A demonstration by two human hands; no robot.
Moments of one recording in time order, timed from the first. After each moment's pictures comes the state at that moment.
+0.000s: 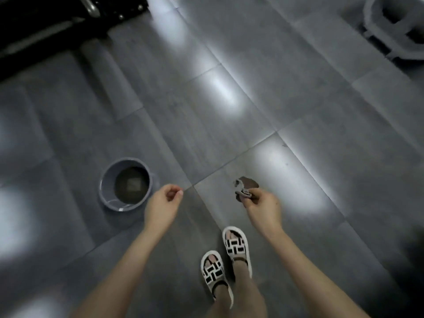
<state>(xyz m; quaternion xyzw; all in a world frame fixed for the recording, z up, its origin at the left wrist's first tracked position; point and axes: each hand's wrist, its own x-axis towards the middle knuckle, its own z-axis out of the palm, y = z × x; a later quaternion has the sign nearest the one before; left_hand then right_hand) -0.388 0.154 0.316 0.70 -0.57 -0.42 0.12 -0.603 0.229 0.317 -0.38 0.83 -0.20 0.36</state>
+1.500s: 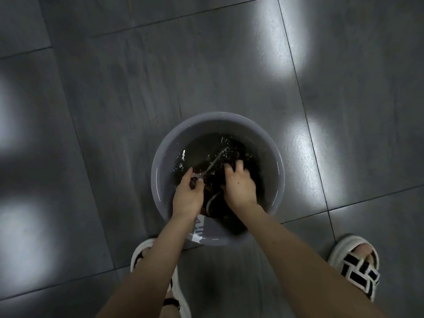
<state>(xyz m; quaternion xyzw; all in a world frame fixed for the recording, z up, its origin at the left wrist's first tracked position) -0.043 -0.024 -0.175 0.78 -0.22 -0.57 0.14 -0.169 -0.037 -0.218 -0.66 0.67 0.14 0.31</state>
